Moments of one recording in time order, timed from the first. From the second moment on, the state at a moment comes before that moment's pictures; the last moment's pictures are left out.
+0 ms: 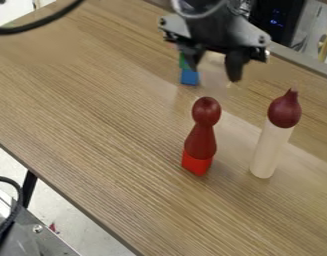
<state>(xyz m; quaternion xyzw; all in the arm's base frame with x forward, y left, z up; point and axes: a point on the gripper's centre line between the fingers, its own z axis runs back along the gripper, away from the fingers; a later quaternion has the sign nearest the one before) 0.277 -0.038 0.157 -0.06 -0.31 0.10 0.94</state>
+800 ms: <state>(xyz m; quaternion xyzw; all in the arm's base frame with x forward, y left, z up) 0.256 0.045 0.149 -0.02 -0.28 0.29 0.92</state>
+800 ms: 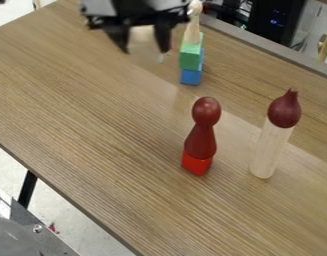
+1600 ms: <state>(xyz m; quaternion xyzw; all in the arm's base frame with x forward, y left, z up) 0.261 0.122 0.059 0.05 -0.22 0.23 0.95</state>
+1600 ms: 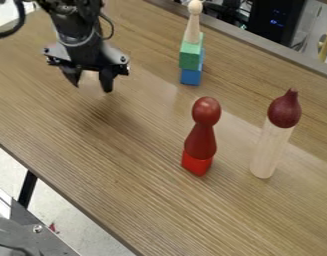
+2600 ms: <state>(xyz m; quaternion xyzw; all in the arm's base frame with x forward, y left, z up) 0.265 0.118 0.061 0.02 -0.17 0.23 0.96</state>
